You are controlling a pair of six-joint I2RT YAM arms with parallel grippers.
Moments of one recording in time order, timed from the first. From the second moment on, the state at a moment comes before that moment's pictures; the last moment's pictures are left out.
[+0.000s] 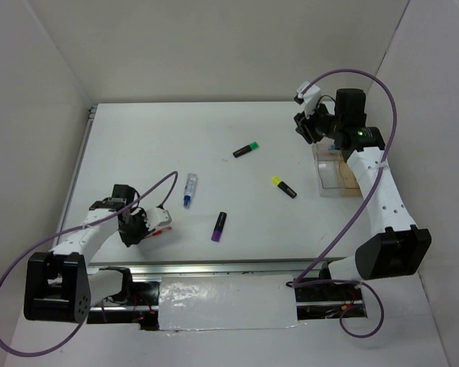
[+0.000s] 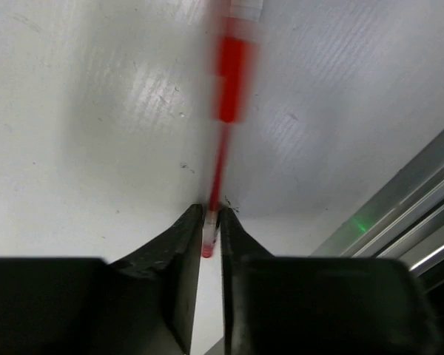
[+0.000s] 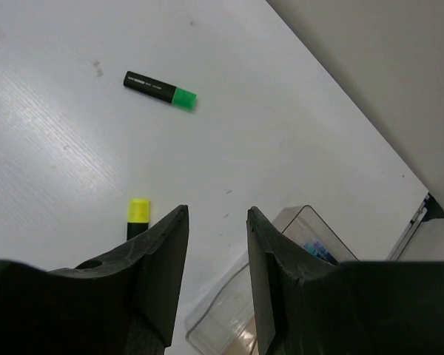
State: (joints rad) left arm -0.02 1.16 0.54 -0.78 0.20 1.02; right arm 0.07 1.40 1.46 -0.58 -0.43 -0.62
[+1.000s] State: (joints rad) left arm -0.07 1.01 0.84 -0.06 0.90 -0.55; right arm 0.44 1.22 1.23 -0.03 -0.74 0.51
